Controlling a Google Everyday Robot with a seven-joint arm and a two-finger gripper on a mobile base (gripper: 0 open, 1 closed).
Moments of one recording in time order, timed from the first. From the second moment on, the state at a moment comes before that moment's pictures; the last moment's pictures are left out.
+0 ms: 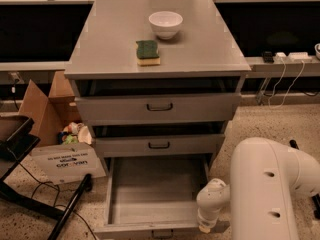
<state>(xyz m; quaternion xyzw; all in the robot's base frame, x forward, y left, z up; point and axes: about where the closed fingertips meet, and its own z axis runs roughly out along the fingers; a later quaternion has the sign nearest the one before) 0.405 -0.198 0.173 0.55 -0.83 -0.06 0.07</state>
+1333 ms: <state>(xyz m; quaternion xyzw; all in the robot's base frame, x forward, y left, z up) 0.367 -0.207 0.173 0.53 -0.84 -0.08 0.09</state>
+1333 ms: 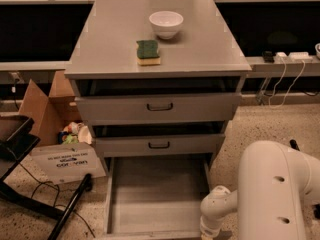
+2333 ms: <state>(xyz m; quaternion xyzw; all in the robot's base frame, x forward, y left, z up) 0.342 -0.216 0.175 0.52 -0.84 -0.09 0.10</state>
